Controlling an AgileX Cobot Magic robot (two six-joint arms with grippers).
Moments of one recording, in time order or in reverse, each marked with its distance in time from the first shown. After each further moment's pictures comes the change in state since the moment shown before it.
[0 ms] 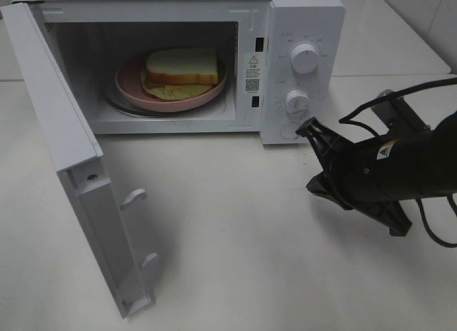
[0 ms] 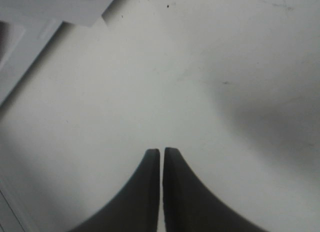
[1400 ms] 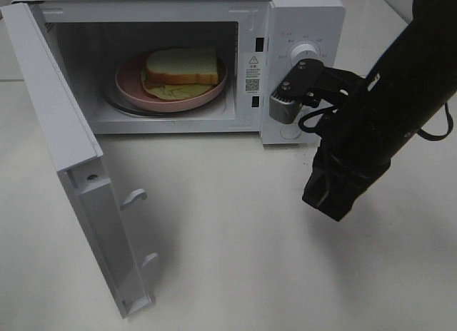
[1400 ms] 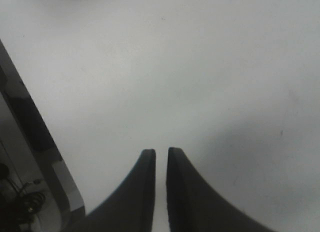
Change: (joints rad) left arm 0.000 0.000 0.000 0.000 0.000 0.000; right arm 0.000 -0.031 -0.406 -0.124 0.930 -1.517
